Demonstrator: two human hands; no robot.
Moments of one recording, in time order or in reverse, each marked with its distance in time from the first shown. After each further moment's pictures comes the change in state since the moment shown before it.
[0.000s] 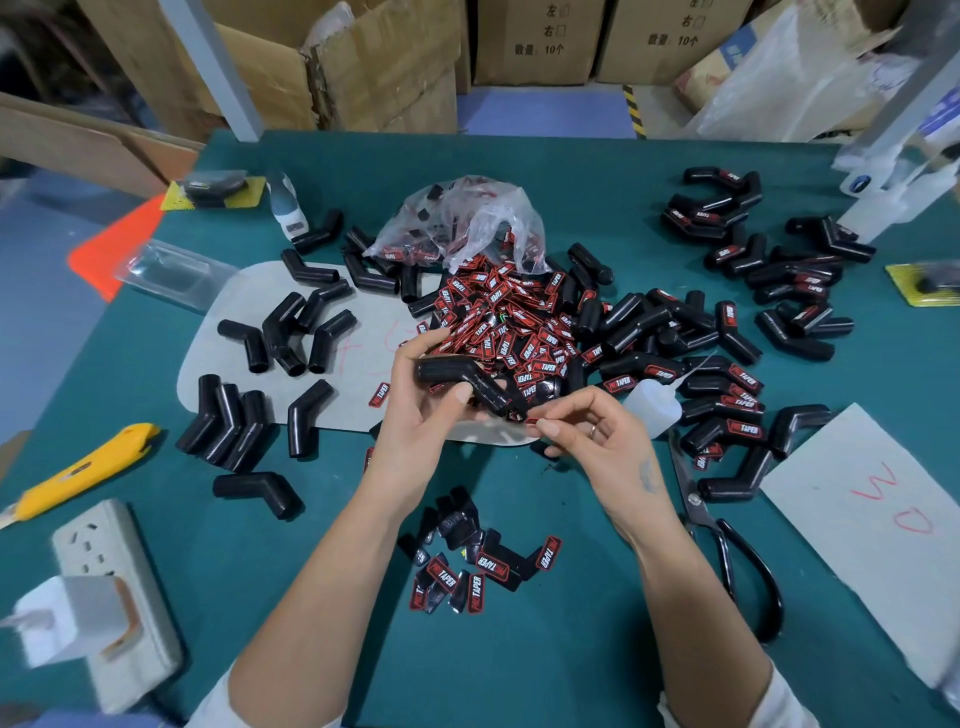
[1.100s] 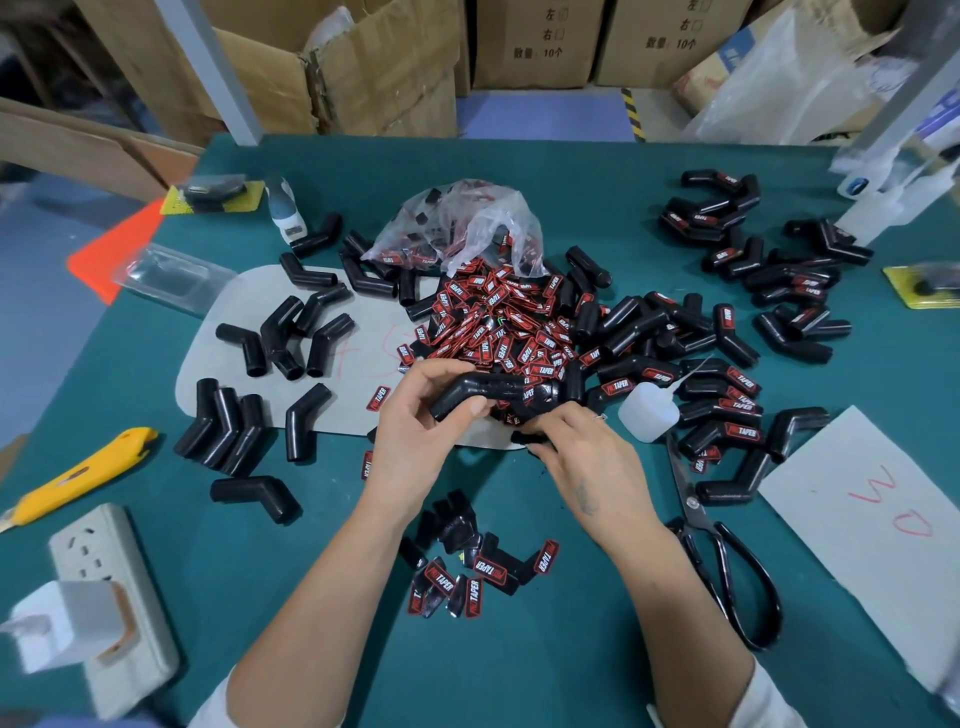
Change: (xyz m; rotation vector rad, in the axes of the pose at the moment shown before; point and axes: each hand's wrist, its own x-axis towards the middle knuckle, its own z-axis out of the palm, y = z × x) left_hand -0.004 0.008 0.009 0.101 0.061 0.016; right_hand 0.004 0.015 0.000 -1.240 -0.051 -0.274
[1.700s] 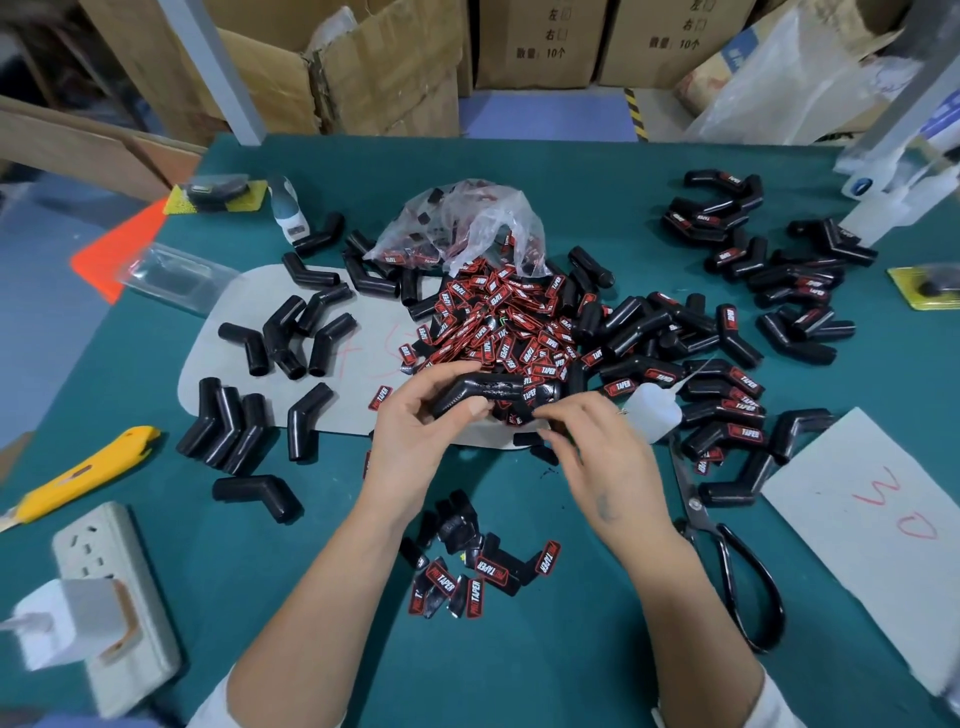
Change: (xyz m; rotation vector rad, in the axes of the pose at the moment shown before) left_hand 0.001 -0.003 -0.004 -0.058 -0.011 -0.081; right_hand -0.008 0.002 -0.008 0.114 0.284 -0.126
